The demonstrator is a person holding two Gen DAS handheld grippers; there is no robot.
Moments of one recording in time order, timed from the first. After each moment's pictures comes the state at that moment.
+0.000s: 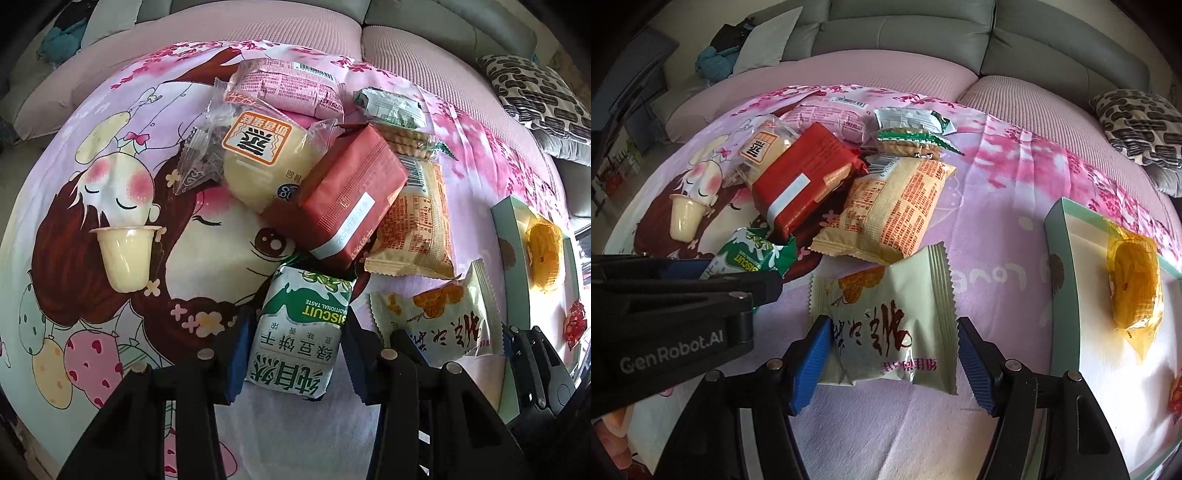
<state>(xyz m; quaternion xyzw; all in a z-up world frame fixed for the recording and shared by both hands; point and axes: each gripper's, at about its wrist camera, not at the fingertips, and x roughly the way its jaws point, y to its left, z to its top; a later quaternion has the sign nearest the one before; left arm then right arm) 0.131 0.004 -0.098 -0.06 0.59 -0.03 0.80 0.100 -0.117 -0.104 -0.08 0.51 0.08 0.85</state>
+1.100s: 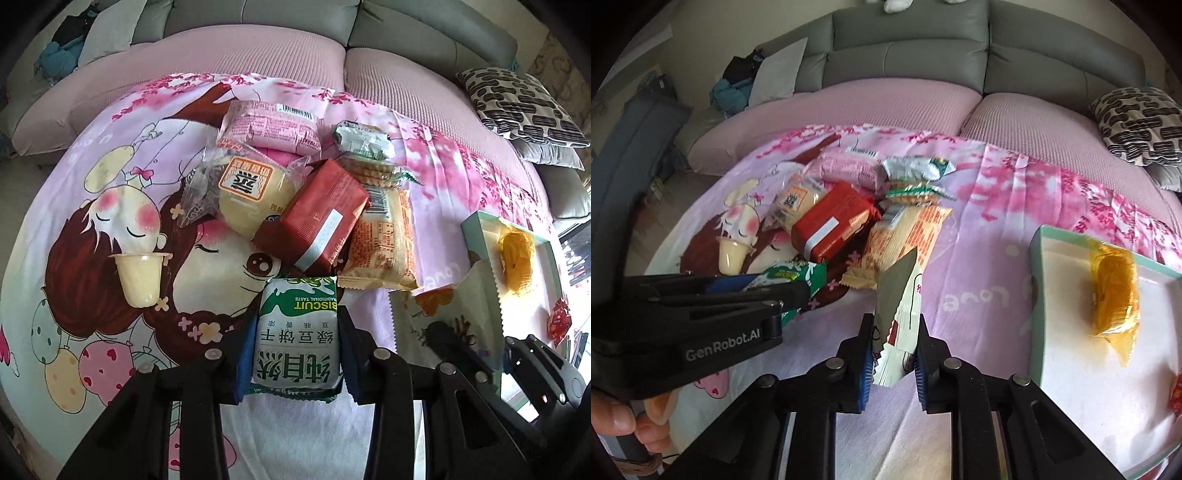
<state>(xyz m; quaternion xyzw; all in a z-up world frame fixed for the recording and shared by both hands) 0.117 0.008 -0.064 -0.06 0.55 -0.05 0.83 0.086 -0.134 -0.055 -0.02 0.47 0.12 0.87</state>
